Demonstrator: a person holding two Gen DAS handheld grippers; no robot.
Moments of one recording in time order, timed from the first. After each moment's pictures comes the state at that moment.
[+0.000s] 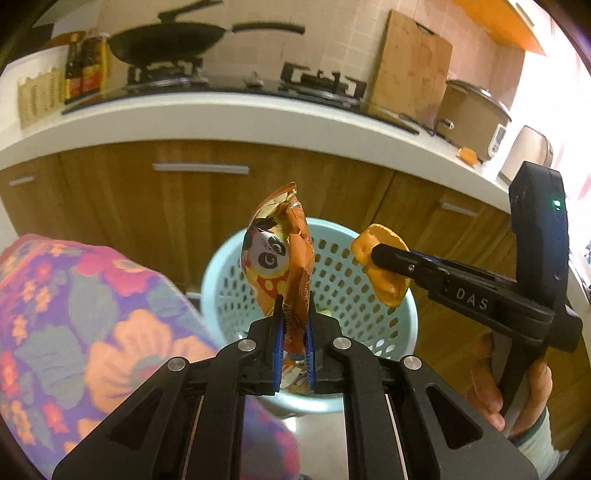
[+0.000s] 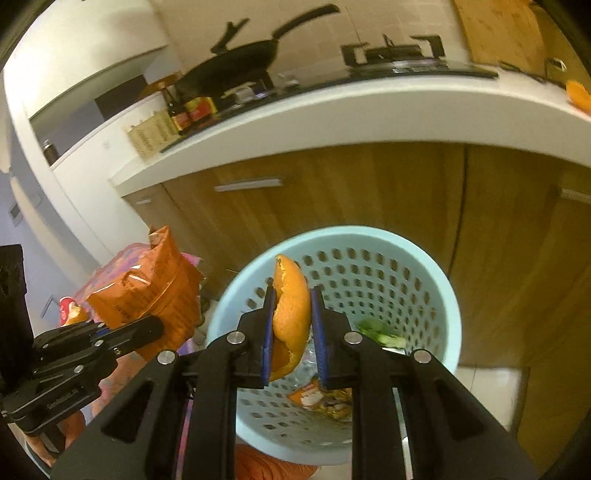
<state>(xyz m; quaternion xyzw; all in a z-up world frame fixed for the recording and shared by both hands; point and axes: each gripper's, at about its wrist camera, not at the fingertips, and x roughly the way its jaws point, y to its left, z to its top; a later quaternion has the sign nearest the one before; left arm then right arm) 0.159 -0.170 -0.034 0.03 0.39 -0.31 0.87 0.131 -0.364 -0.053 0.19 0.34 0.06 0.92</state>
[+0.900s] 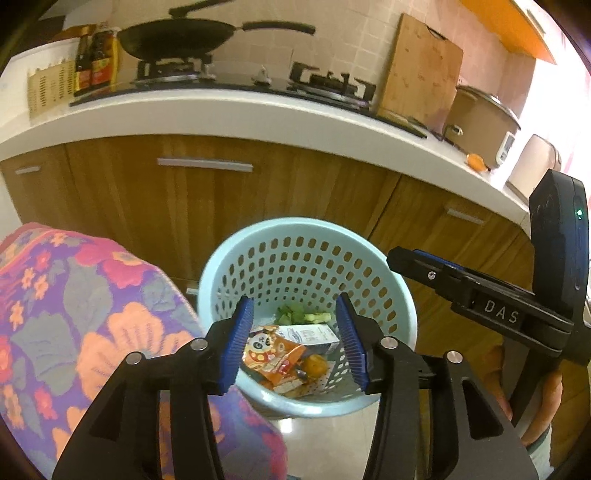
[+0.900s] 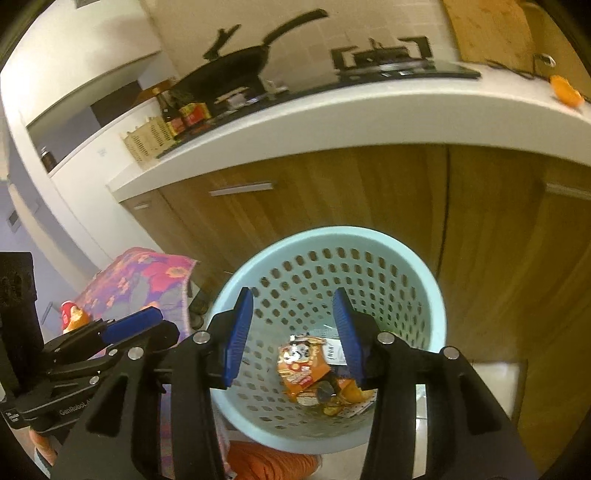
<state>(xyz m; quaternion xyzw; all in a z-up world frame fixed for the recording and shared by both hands) 0.150 -0.164 -0.028 0.00 0.38 -0.28 0.88 0.122 -0.360 -0.040 0.19 0.33 0.06 0.92</state>
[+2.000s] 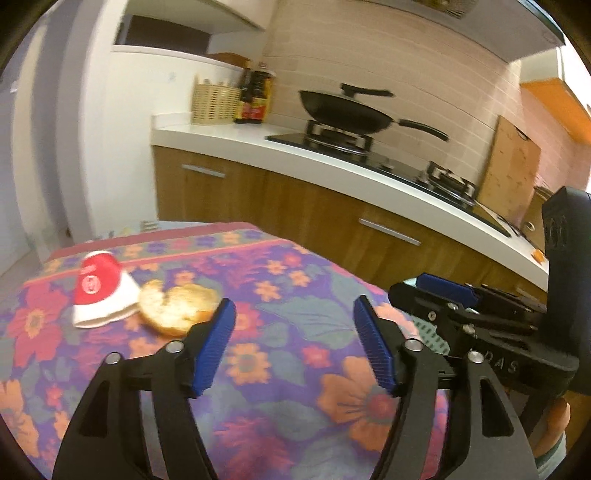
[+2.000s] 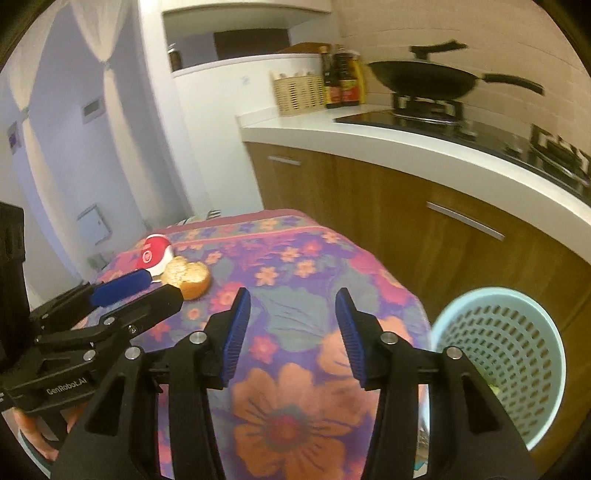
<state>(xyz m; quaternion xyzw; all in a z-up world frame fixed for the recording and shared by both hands) 0.094 0.080 0.020 -0.08 0.29 -0.10 0.95 0.129 -0.096 0.024 0.02 0.31 0.22 0.92</state>
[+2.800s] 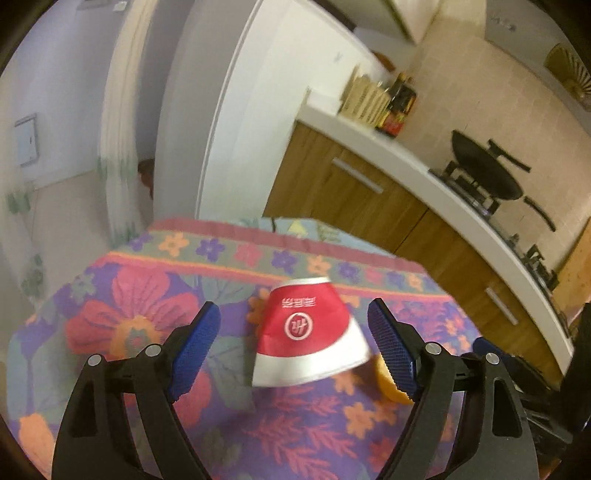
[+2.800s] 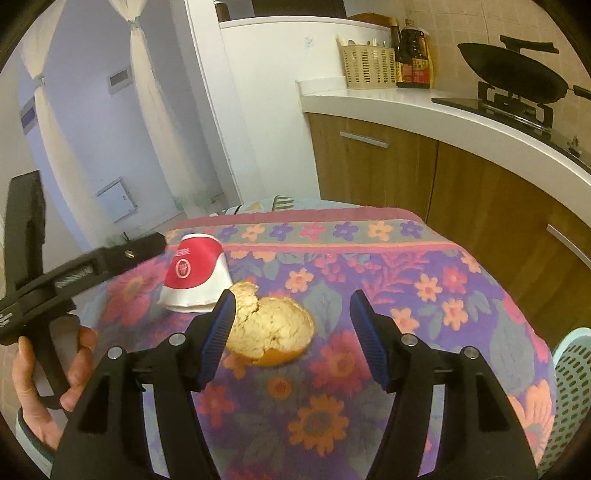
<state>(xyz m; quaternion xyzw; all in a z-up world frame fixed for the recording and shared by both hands) 0.163 0.274 -0.022 -0.21 0.33 0.05 0.92 0.197 0.051 -0.005 0.00 0.34 0.28 0.90</state>
